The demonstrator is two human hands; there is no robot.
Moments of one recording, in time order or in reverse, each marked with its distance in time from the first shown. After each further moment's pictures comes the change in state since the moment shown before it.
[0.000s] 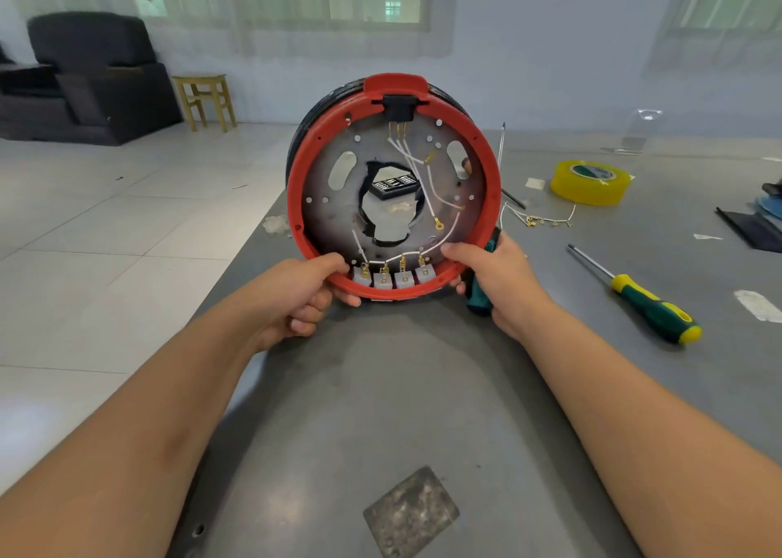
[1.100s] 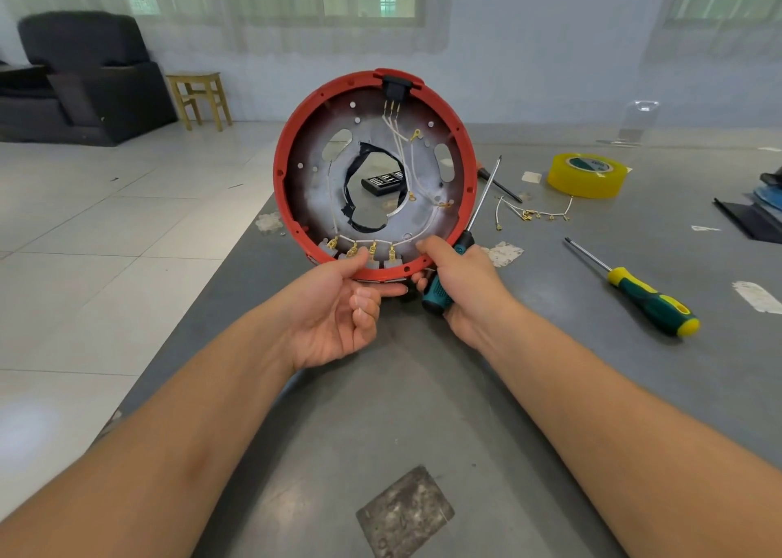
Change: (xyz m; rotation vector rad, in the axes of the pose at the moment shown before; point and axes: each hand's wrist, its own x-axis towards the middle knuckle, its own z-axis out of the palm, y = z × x) left_hand -0.016 0.008 0.043 -0.682 -0.318 -0.225; right_hand -0.017 -0.003 0.045 0.253 0.073 0.179
